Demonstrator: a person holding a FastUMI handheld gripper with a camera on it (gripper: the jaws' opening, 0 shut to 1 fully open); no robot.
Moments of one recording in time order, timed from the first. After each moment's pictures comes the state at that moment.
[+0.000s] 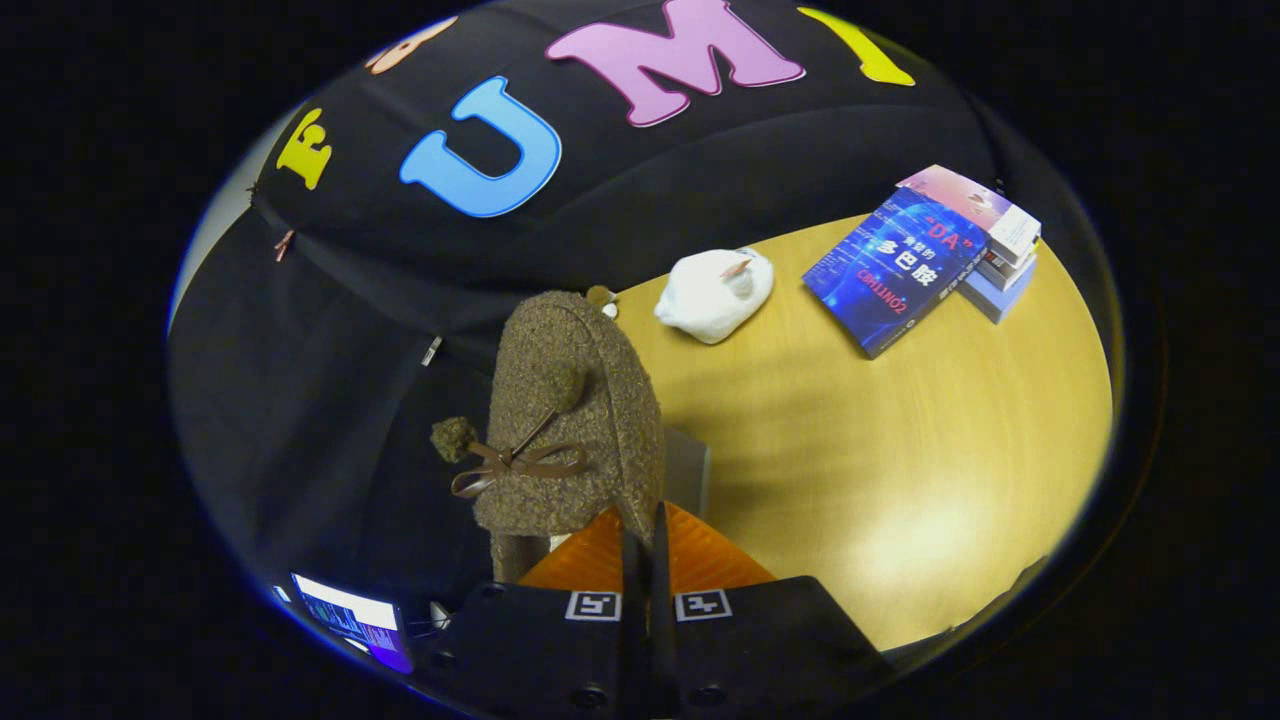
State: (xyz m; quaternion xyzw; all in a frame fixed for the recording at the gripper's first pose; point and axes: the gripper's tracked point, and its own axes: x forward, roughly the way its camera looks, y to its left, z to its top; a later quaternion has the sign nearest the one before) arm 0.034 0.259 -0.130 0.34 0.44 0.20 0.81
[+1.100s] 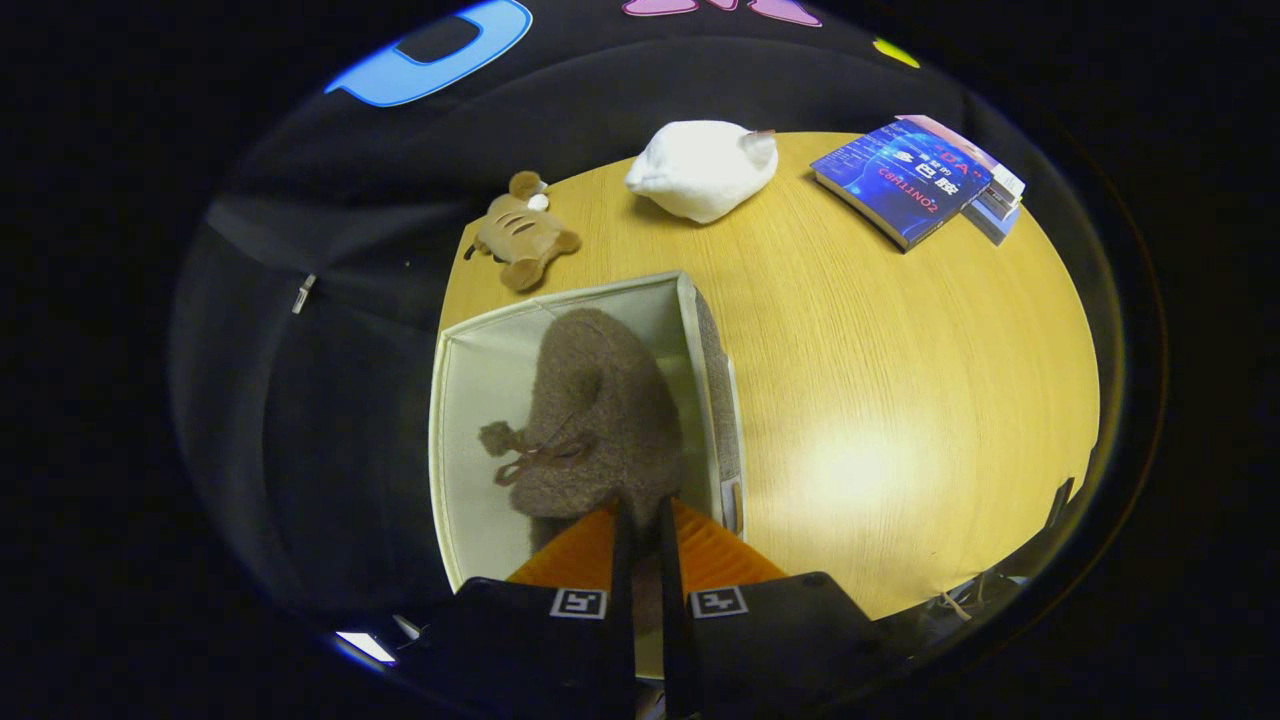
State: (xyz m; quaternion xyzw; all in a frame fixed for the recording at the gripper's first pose) arm 0.021 0.381 -0.218 0.25 0.57 0.06 0.78
